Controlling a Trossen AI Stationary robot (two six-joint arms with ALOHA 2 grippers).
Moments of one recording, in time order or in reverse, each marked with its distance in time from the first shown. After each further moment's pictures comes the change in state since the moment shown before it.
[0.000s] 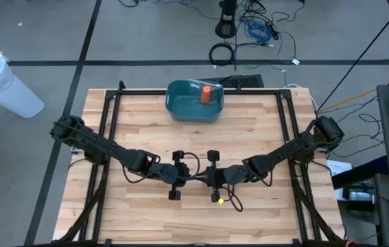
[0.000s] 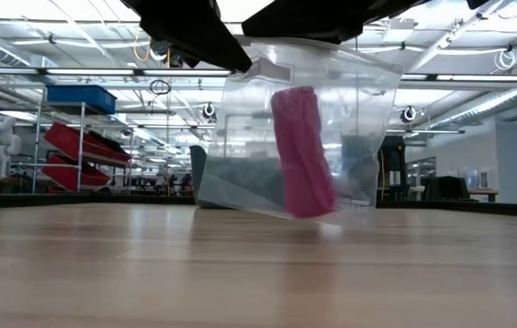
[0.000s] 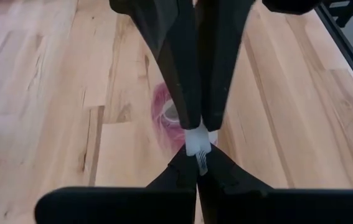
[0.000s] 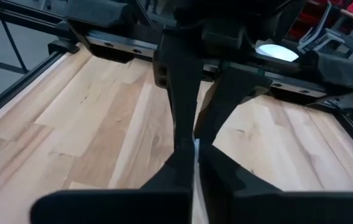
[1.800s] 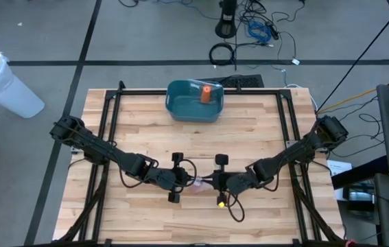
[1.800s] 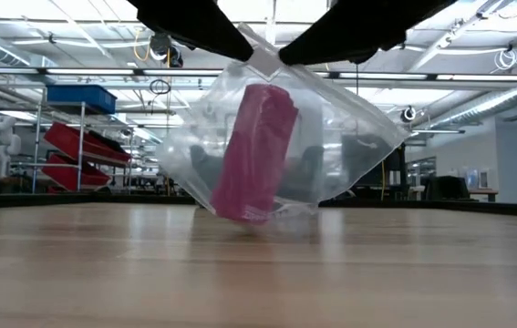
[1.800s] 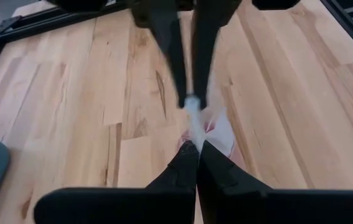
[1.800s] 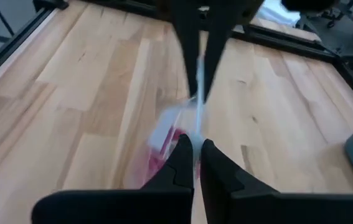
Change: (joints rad) left arm -0.060 0.001 -0.001 0.031 -0.125 0.101; right arm 0.074 -0.043 0.001 -0.282 0.110 0.190
